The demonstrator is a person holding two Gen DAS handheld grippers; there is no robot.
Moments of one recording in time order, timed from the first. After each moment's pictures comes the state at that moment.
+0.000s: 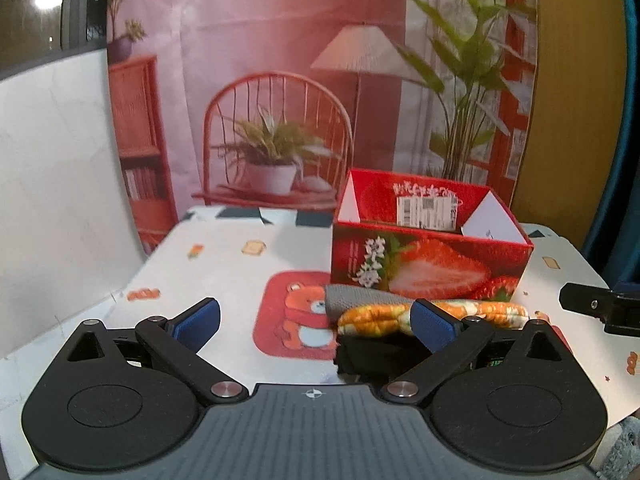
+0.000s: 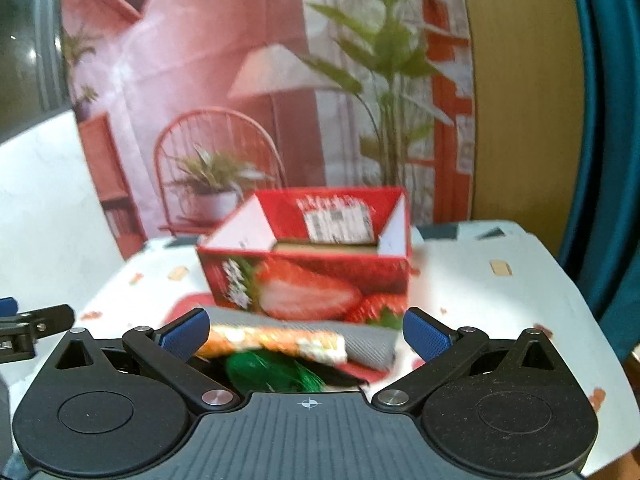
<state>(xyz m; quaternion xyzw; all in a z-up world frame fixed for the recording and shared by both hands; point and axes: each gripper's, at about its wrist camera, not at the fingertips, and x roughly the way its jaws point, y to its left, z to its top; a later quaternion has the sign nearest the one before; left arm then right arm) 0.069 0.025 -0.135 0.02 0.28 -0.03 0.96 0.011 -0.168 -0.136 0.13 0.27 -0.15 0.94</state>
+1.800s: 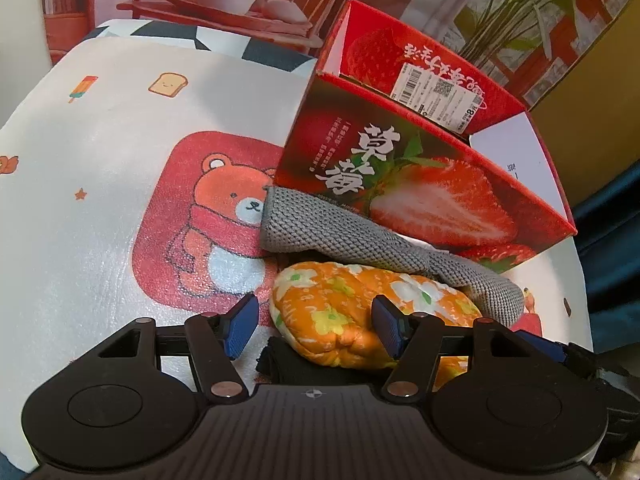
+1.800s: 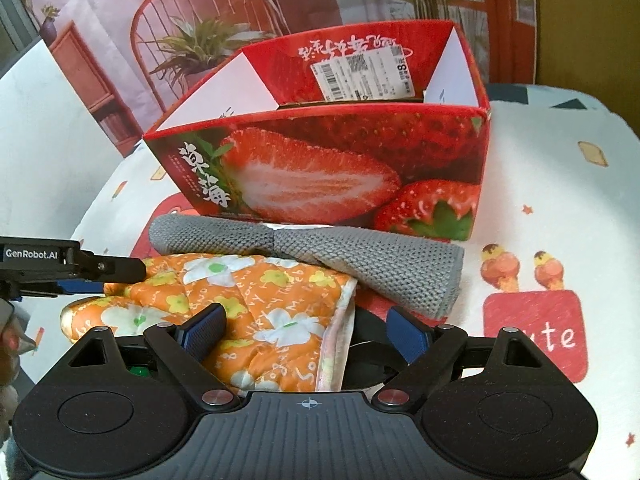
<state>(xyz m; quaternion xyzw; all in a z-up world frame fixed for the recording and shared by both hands) 0.240 0.020 -0.244 -0.12 0.51 -0.11 0.84 0.132 -0.230 -0.249 0.22 0.44 -0.05 0.87</state>
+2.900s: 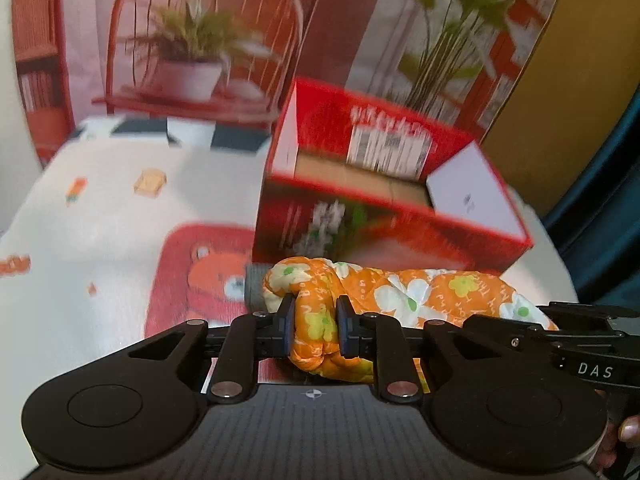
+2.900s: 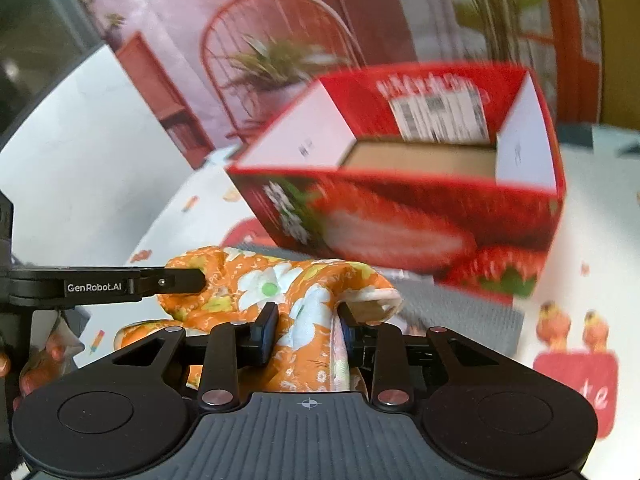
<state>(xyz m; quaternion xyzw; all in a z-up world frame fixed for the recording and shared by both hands) 0.220 0.016 -0.182 -0.06 0.41 -0.15 0.90 0.148 -0.224 -0.202 0.20 0.39 0.05 0.90</state>
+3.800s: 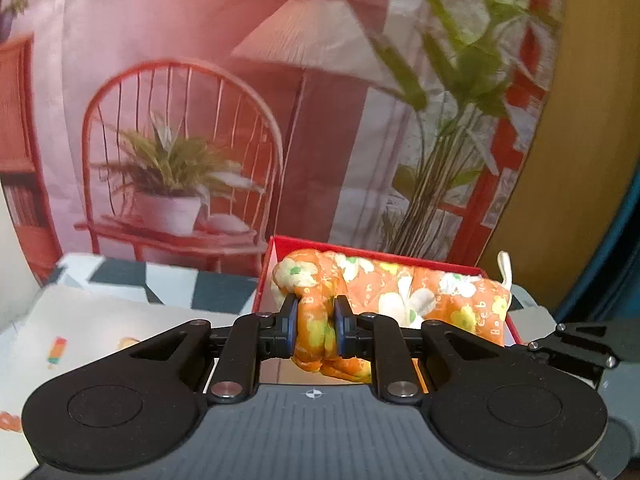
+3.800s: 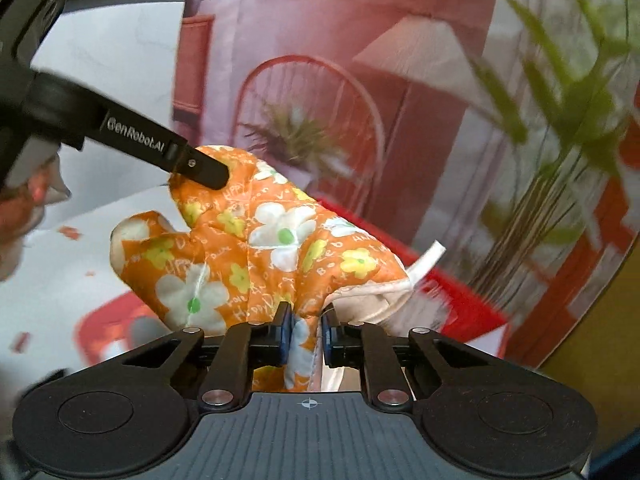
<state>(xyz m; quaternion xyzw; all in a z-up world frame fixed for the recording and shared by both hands) 0.329 -0.034 -0.133 -0.04 0.30 -0.13 0.95 0.234 -0.222 -0.162 -0.11 0.30 0.01 0.95</state>
